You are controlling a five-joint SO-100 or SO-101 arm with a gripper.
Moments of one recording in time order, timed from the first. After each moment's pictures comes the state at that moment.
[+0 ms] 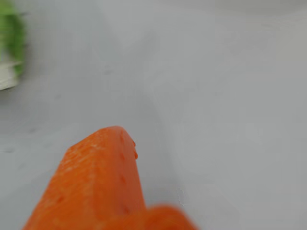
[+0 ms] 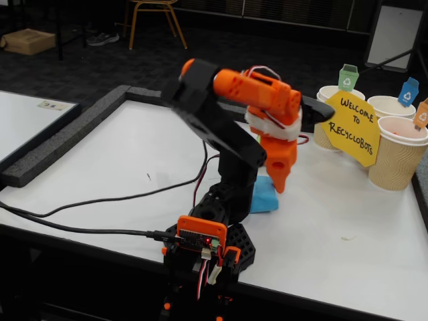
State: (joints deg) arm 23.1 139.0 159.5 54.3 -33.3
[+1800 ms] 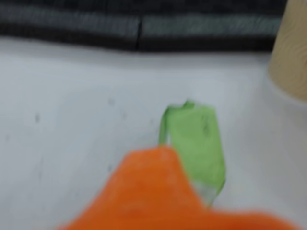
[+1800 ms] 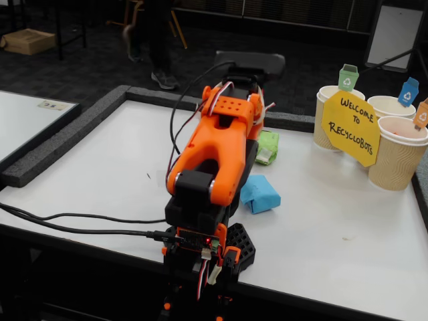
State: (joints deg) arm -0.4 186.2 173.4 53.6 -11.0
